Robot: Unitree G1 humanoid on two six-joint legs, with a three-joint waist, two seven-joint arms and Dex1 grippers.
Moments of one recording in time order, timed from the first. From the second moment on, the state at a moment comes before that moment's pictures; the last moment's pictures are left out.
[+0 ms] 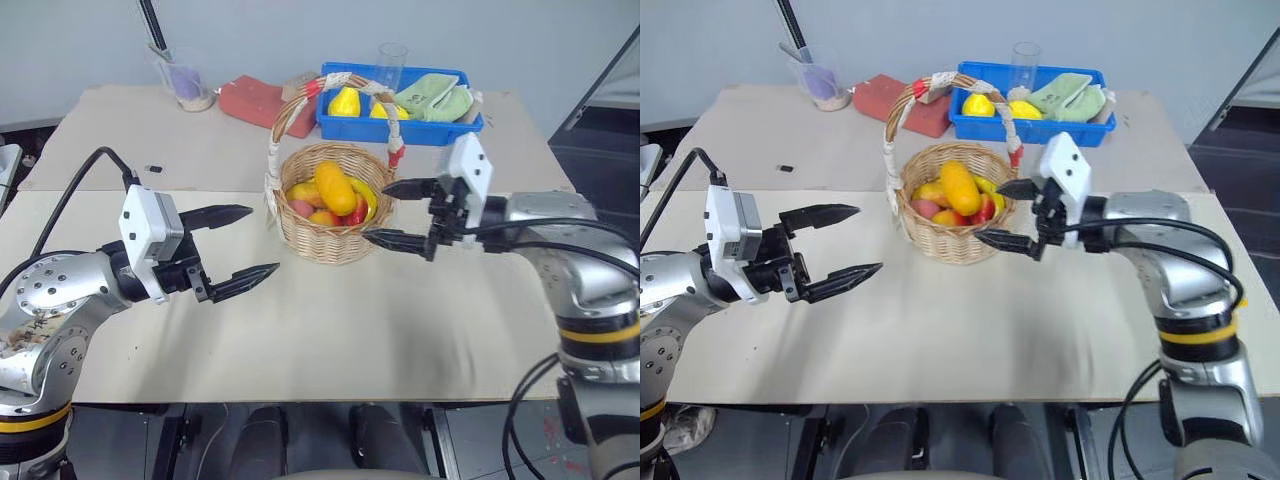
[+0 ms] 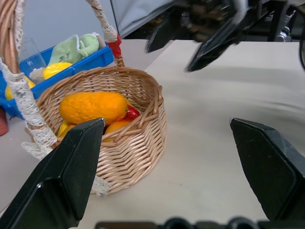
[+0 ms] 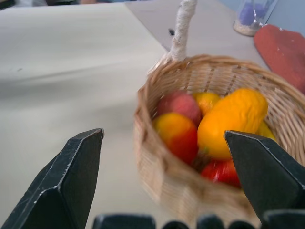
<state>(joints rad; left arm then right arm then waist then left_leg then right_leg) -0.20 0.82 0.27 -0.56 -0.71 0.53 -0.89 -0.63 -0.73 0.01 -0.27 0.46 0.69 0.97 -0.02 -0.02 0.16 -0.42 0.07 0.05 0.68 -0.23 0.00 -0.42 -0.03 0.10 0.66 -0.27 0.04</state>
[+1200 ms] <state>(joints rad) -0.20 0.81 0.28 -0.59 -0.77 0.57 -0.78 -0.92 -0.42 0.00 0.45 0.24 0.31 0.75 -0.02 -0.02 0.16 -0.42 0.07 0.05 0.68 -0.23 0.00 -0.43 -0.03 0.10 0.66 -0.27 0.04</state>
